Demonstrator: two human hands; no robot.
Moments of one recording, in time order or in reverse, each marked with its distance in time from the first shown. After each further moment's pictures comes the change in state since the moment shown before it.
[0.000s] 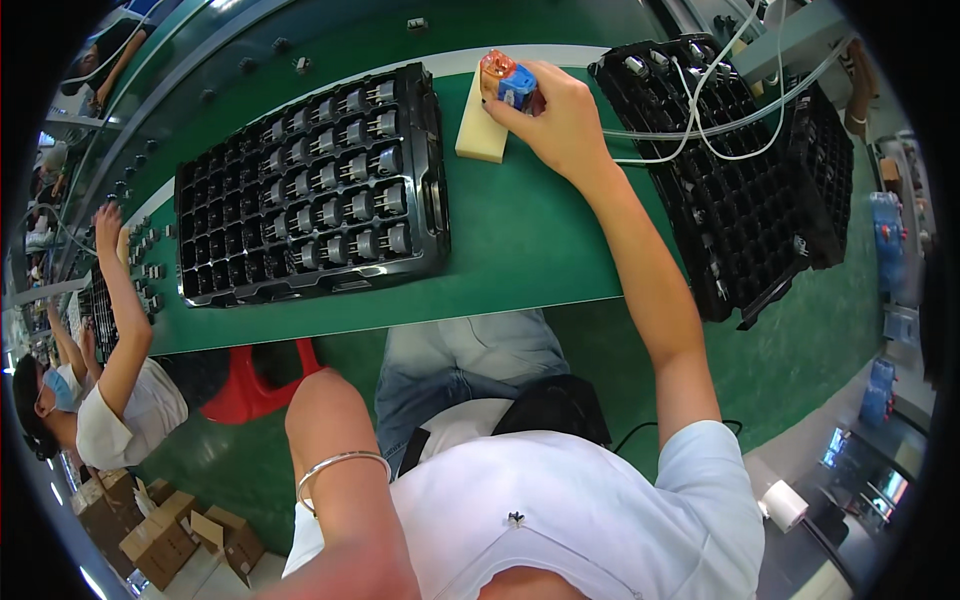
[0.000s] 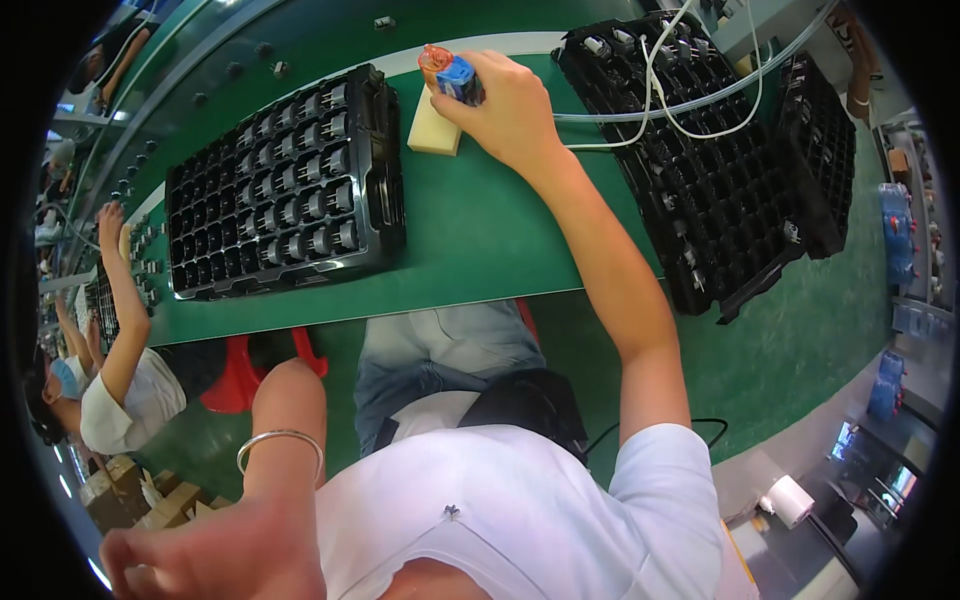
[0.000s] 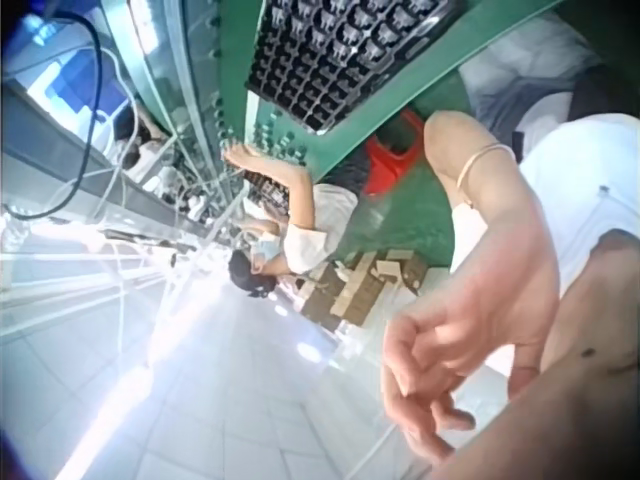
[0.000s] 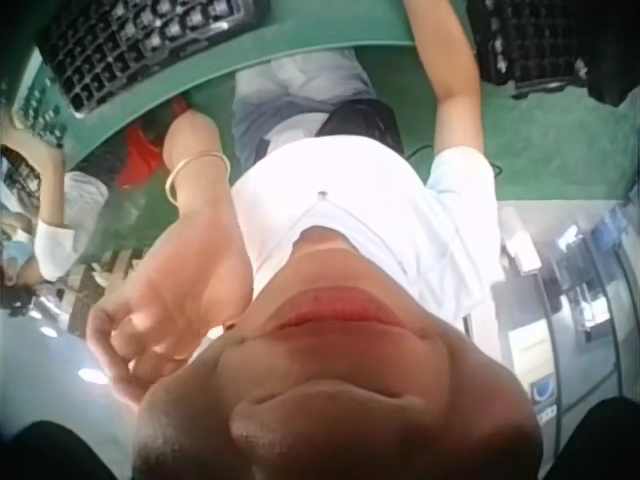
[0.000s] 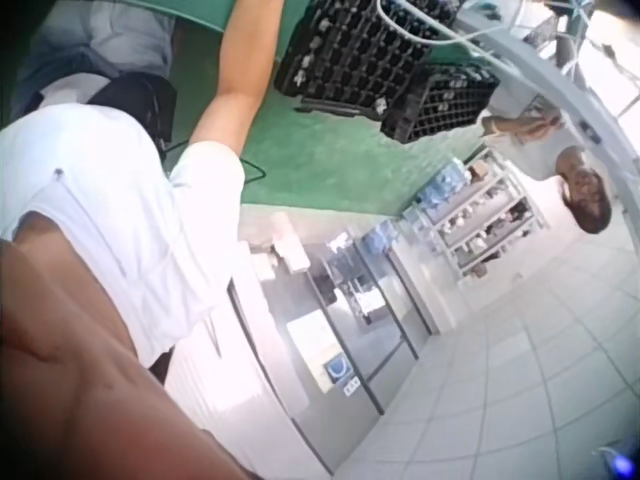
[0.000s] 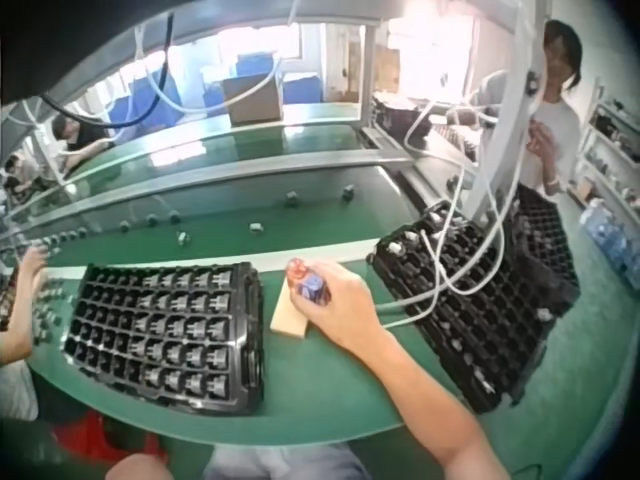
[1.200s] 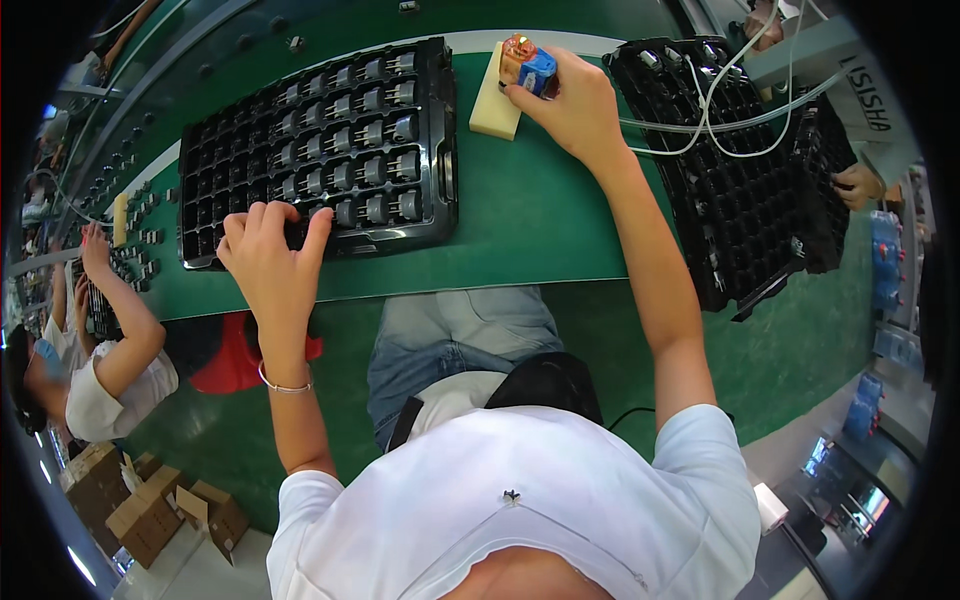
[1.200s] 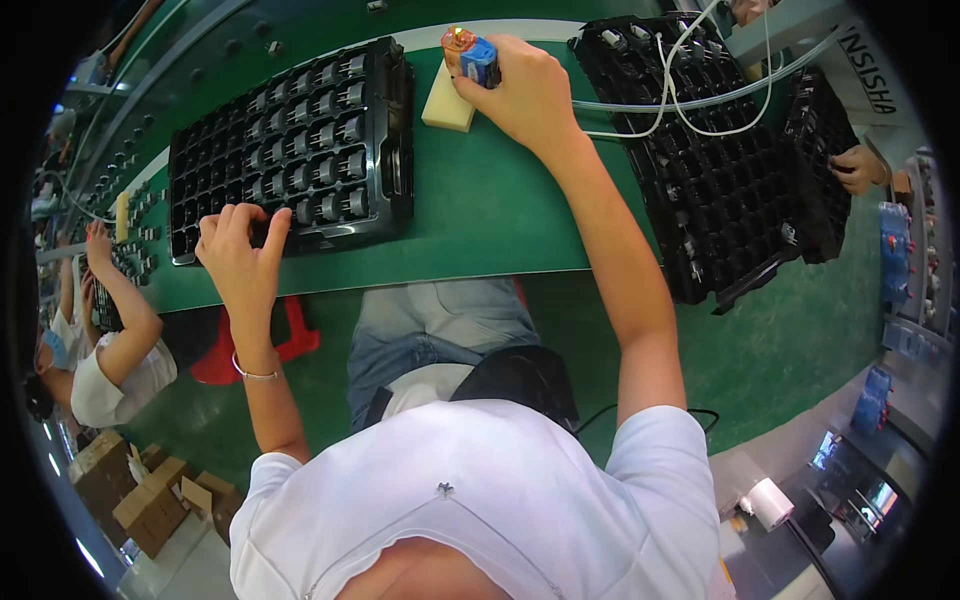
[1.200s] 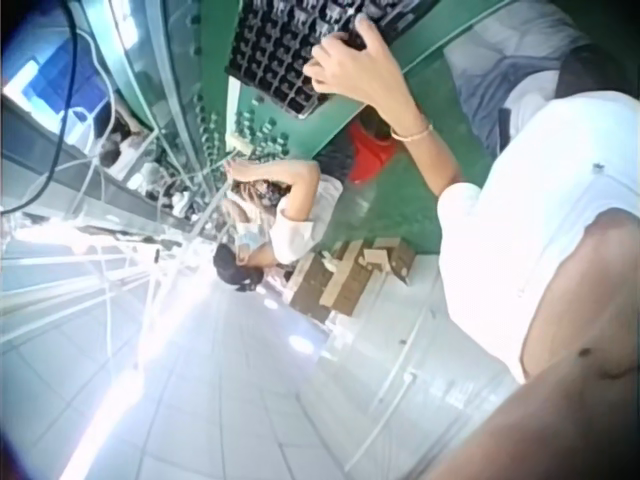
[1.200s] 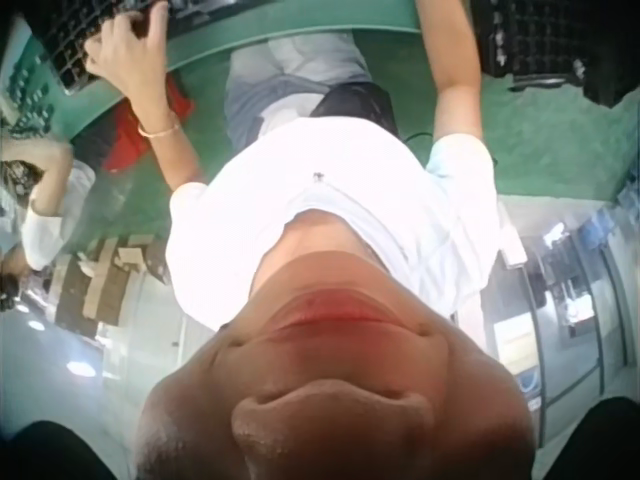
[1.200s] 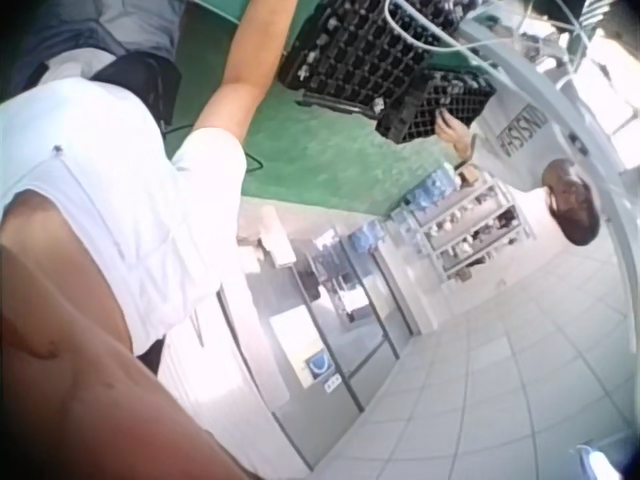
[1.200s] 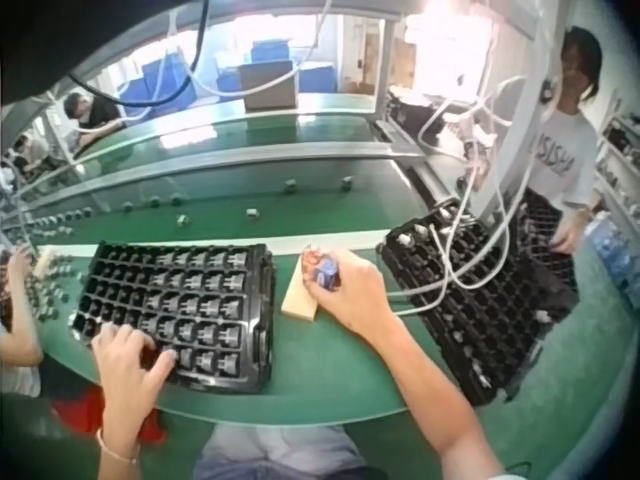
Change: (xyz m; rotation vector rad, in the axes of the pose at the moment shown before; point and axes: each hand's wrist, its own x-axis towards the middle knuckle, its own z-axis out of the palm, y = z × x) left_hand -0.056 -0.014 -0.216 1.727 -1.209 -0.741; right_hand 0.000 0.001 -0.004 -0.141 -0.054 -0.002
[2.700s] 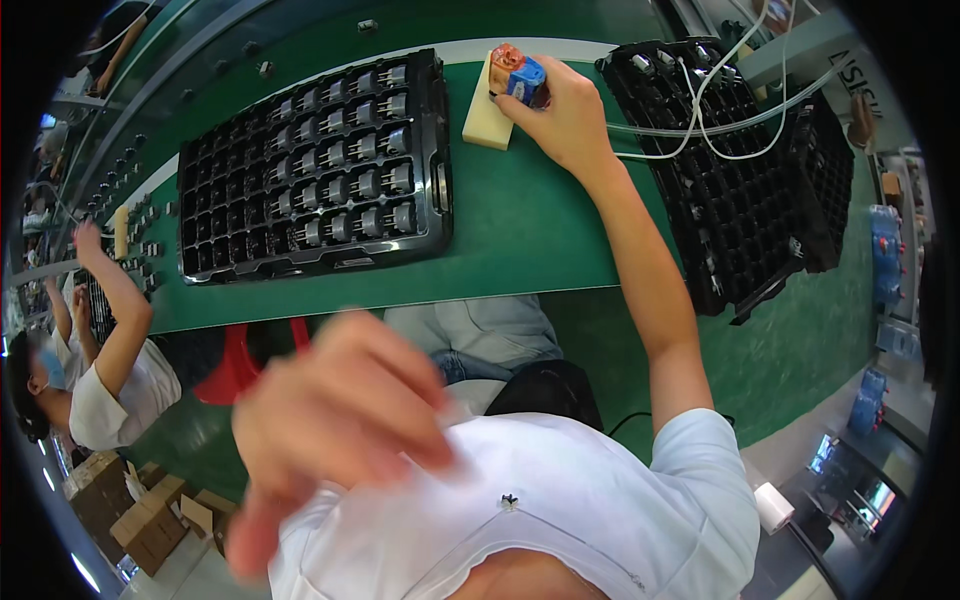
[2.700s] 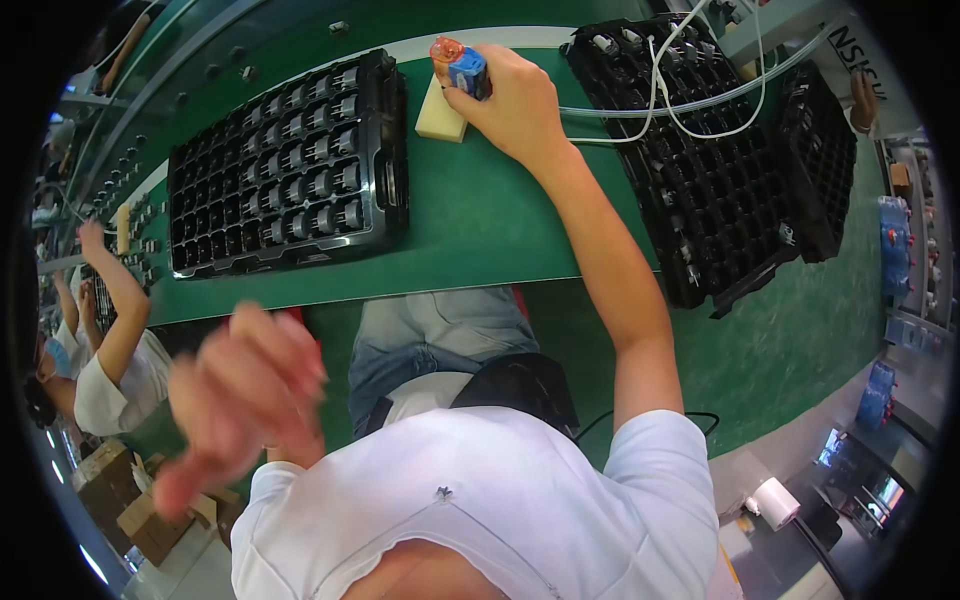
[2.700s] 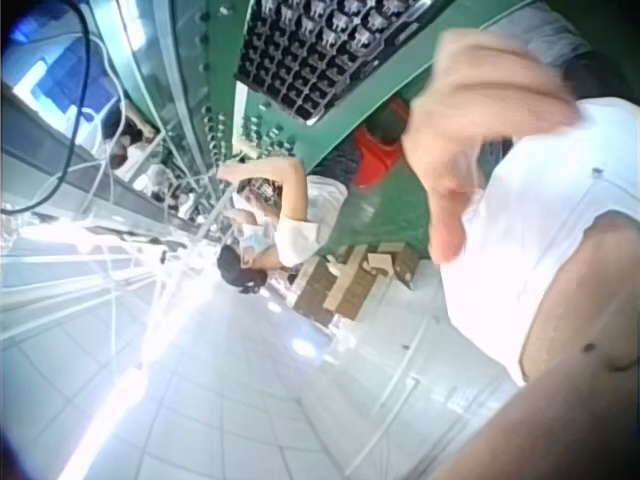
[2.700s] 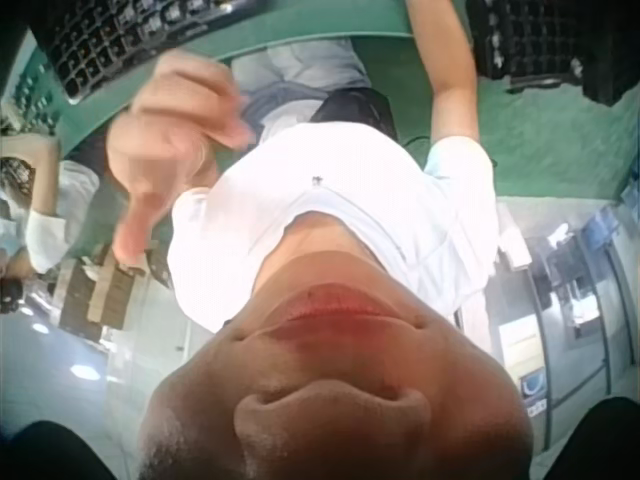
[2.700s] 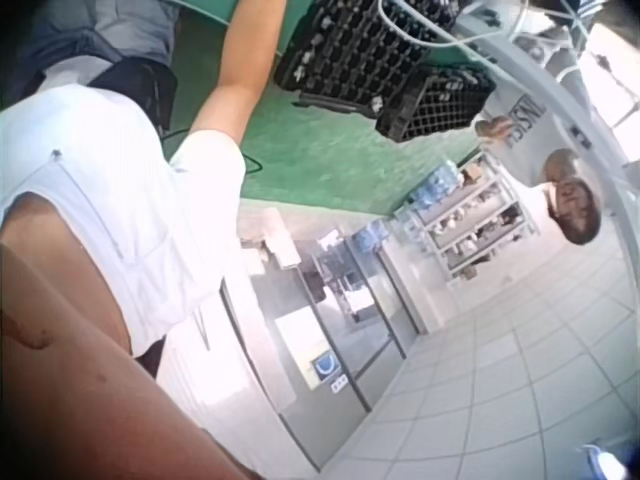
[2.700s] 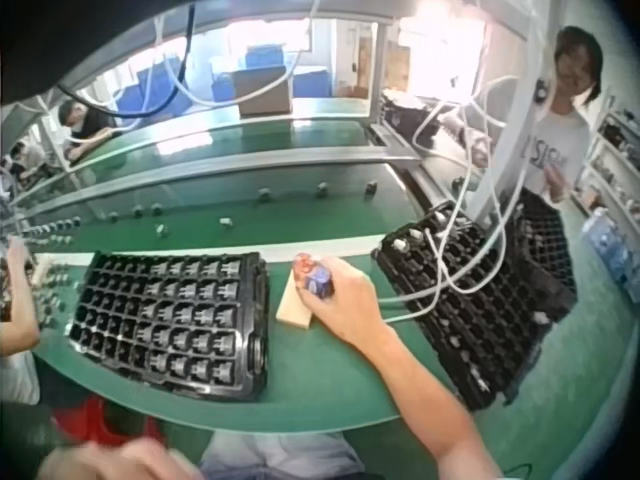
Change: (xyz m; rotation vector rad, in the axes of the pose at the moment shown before) left_hand 0.000 0.096 -0.088 -1.942 -0.233 0.437; right_hand -0.006 0.000 0.009 0.109 0.053 -0.010
